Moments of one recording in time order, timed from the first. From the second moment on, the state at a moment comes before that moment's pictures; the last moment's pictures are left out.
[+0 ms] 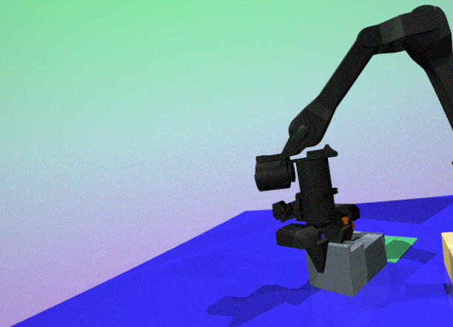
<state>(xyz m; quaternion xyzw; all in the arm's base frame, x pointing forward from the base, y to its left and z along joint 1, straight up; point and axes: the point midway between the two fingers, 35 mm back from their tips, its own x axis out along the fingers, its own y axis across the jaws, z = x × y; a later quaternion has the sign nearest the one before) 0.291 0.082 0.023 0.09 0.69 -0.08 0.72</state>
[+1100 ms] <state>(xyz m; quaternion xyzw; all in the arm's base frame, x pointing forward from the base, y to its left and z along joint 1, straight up) 0.288 0.090 0.037 0.09 0.69 -0.08 0.71</state>
